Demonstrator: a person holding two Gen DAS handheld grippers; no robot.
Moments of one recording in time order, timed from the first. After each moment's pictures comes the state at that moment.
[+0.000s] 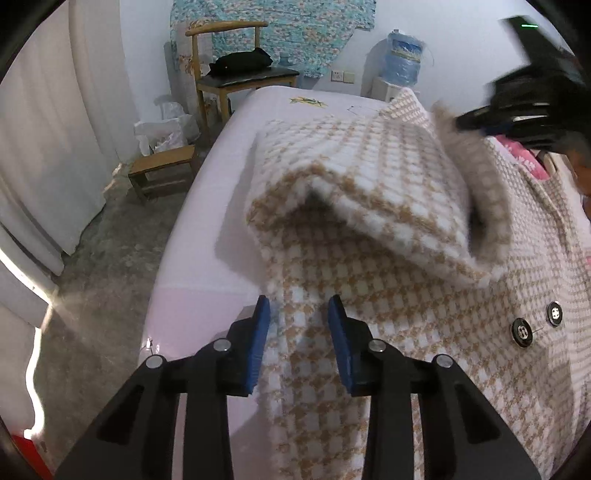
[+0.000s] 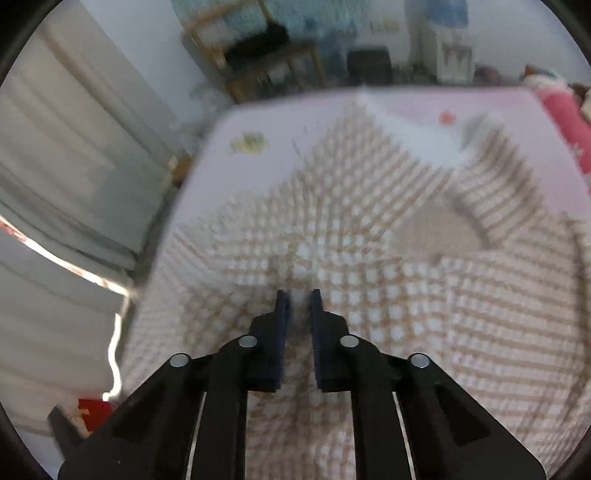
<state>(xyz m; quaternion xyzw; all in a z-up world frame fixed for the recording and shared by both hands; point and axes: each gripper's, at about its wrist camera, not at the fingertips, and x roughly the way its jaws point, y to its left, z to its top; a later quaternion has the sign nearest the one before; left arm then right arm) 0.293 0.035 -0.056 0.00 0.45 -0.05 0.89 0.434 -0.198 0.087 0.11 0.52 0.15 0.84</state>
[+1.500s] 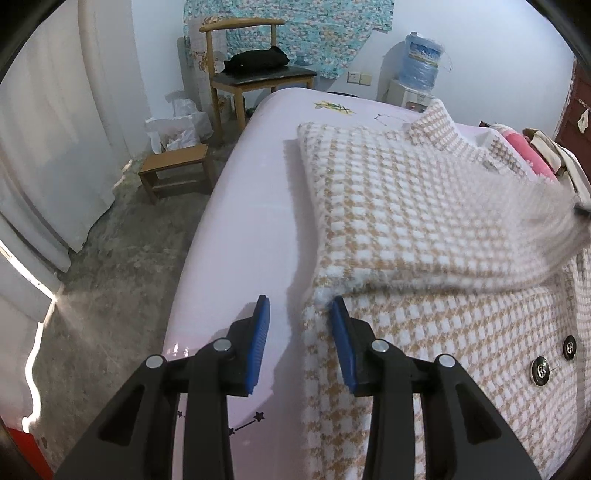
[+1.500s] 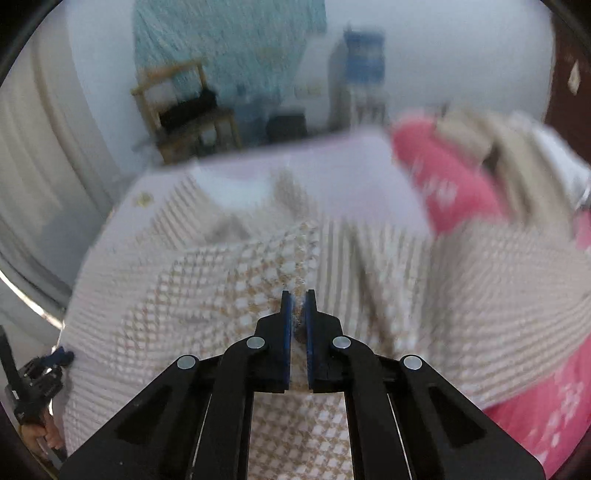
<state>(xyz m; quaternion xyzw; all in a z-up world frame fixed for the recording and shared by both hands) 0.325 0.053 -0.057 0.00 0.45 -0.03 0.89 0.397 -0.368 0.043 0.06 0.50 0.00 0.86</state>
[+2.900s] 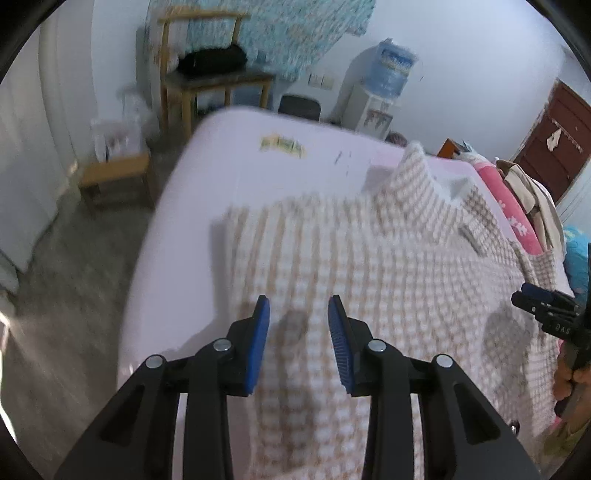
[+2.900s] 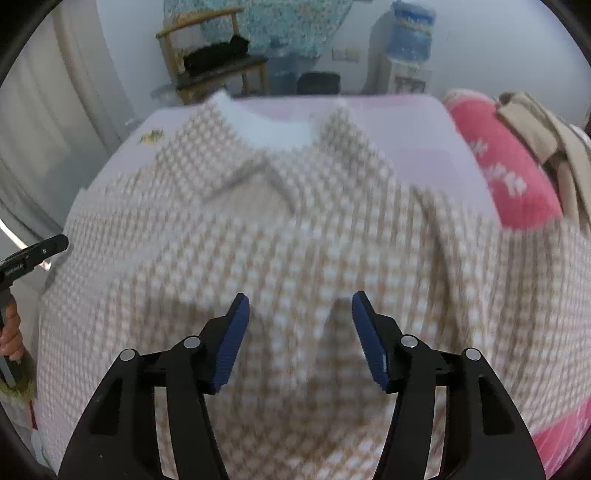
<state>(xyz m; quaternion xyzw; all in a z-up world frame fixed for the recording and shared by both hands) 0.446 0.026 -0.025 -0.05 0.46 -0.12 0.88 0.432 -0.331 0.034 0.00 0.50 0.05 0.86</state>
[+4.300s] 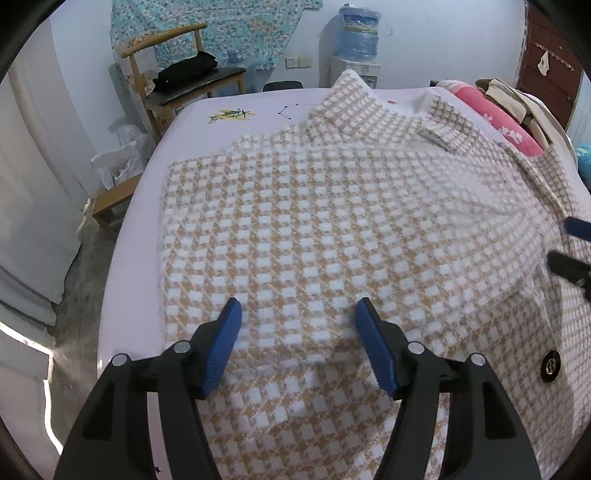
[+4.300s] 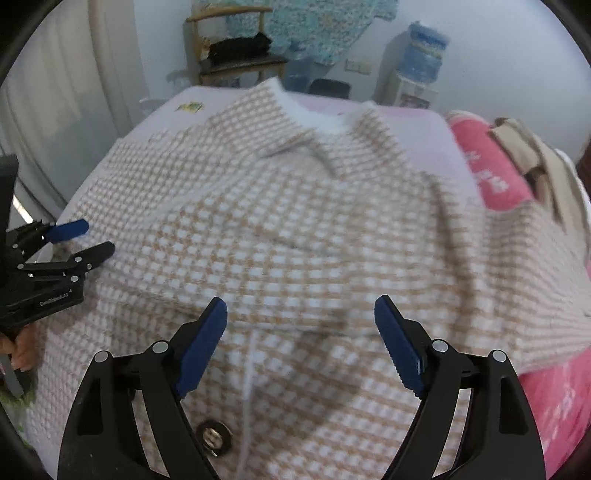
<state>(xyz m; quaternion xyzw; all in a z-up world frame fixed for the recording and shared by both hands) 0.371 -0.049 -0.057 0.08 0.47 -0.10 0.87 0.334 -0.298 0.060 -0.06 0.49 0.04 0.87</state>
